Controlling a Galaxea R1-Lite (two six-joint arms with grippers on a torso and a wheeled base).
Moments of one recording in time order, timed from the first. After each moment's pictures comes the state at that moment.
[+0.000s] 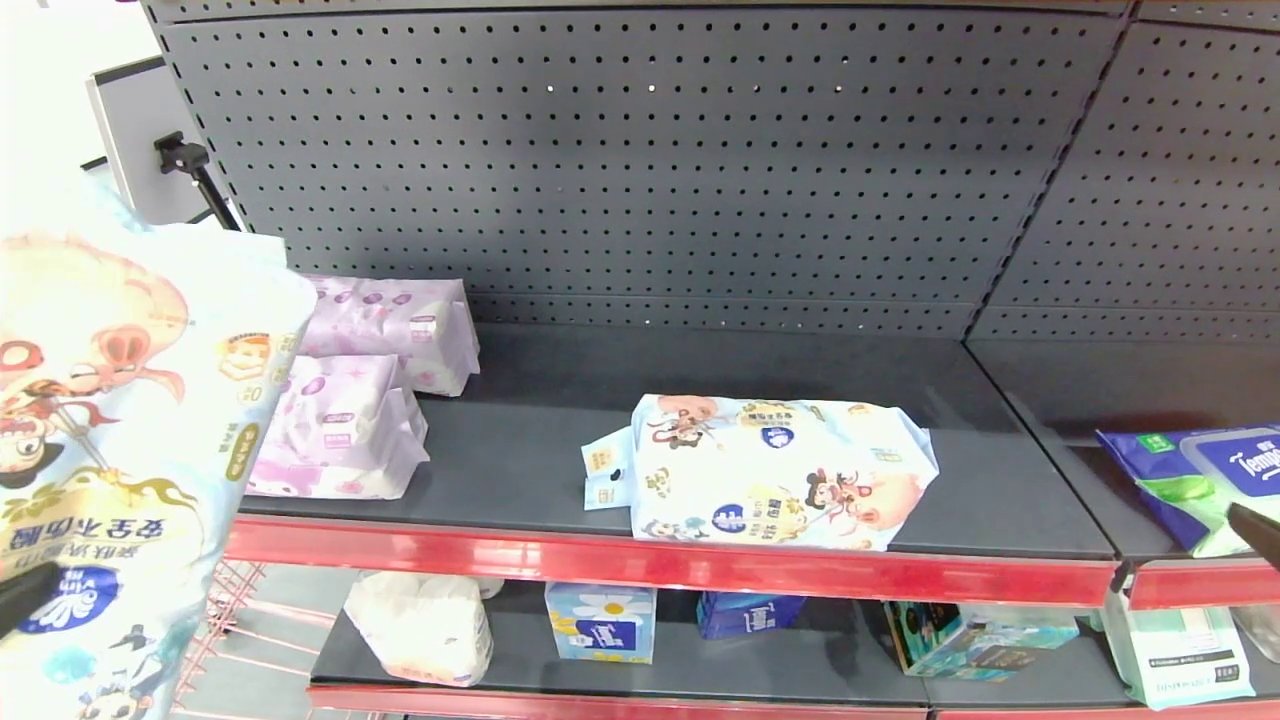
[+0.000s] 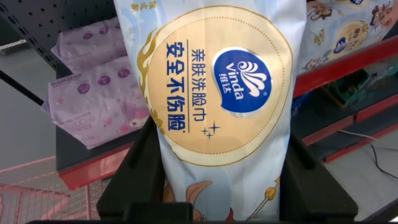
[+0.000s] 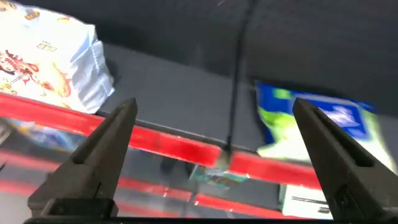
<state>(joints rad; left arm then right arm) 0.05 0.65 -0.67 0.19 -0.45 0.26 0.04 0.69 -0.45 -0.09 0.00 -0.20</state>
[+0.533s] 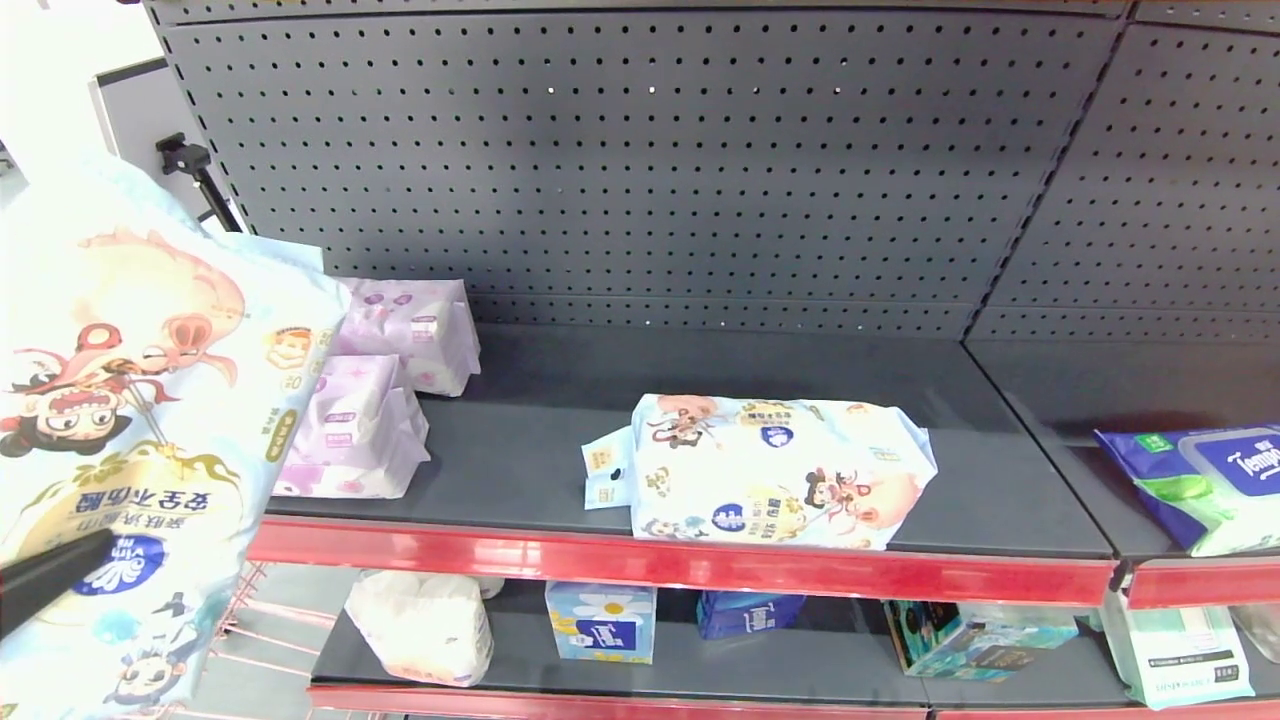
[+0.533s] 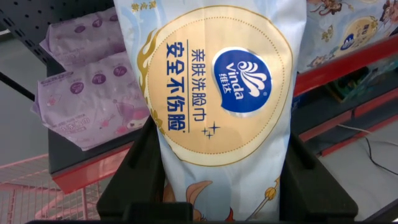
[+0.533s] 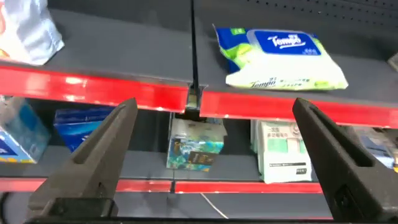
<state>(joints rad) 0.05 0.73 -0.67 0.17 -0.45 0.26 -0.05 0.22 -0.09 -0.08 -0.10 -0.18</state>
